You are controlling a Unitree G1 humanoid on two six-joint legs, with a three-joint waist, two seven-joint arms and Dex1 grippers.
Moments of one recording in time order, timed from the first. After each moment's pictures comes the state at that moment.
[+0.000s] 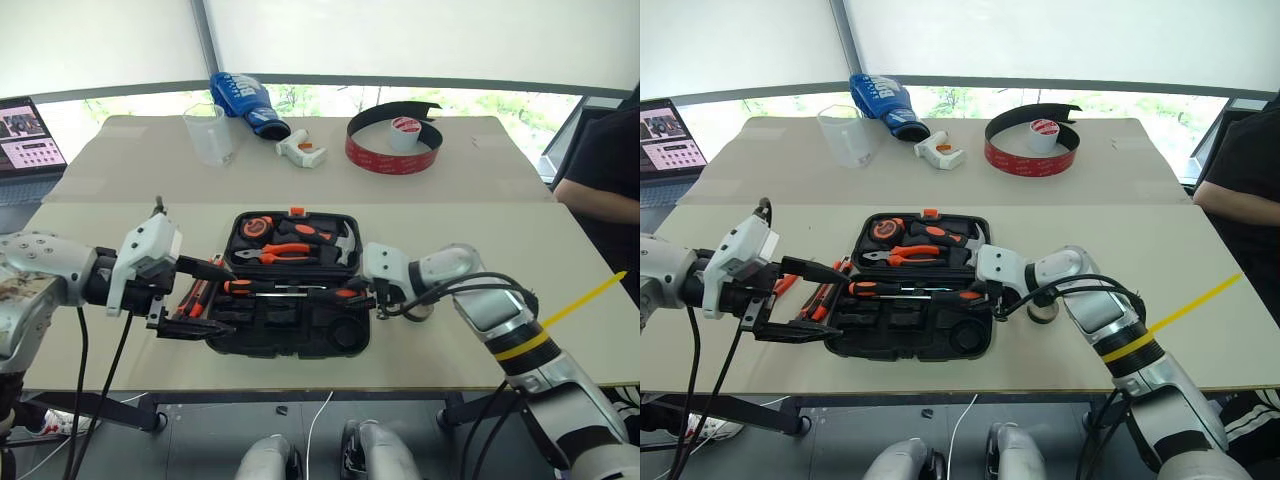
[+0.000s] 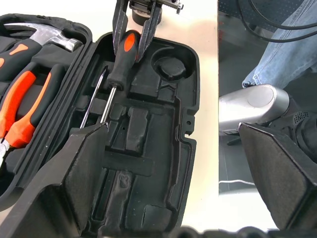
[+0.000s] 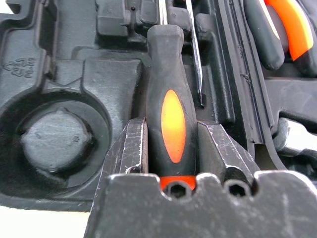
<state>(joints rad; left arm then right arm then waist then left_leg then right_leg) -0.36 1.10 0.14 -0.30 -0.60 0.65 -1.42 -0.70 -0.57 0.41 0.07 0.05 0.34 1.16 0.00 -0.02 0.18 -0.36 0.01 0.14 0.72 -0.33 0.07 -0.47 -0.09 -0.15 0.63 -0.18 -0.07</state>
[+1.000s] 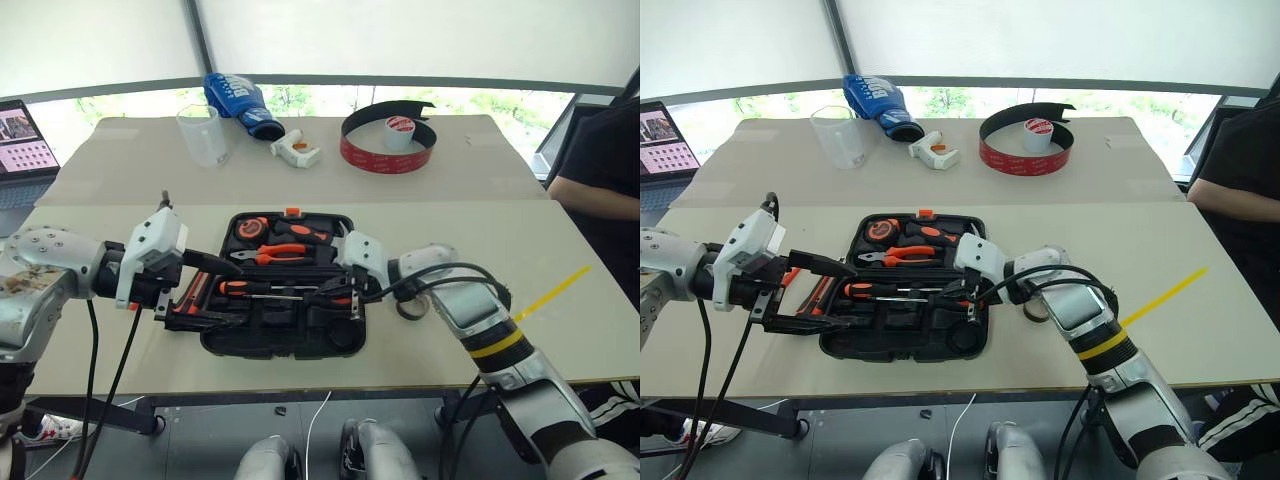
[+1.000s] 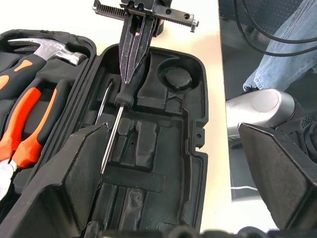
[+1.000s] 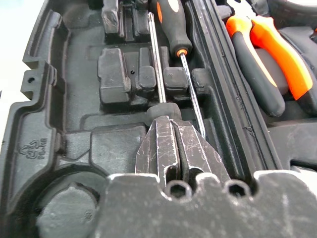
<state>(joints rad) -0.41 1.08 0.09 -0.25 -0.59 0.62 -1.41 -0.73 -0.44 0.40 0.07 0.09 0.48 1.10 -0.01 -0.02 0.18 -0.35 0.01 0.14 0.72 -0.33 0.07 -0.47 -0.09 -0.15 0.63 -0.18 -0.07</state>
